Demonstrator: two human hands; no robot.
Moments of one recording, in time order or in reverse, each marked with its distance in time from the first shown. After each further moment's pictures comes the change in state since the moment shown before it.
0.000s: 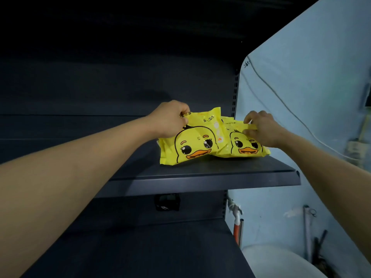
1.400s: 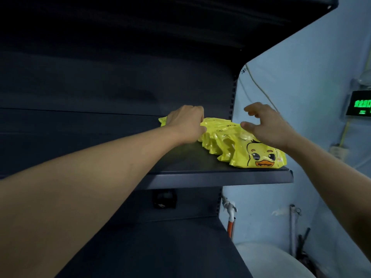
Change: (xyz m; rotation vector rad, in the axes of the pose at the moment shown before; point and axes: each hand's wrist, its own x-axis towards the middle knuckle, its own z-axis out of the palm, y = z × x) left_hand -0.002 0.012 0.015 0.197 0.124 0.068; right_hand -0.055 -0.061 -0.043 0.154 0.181 -0.014
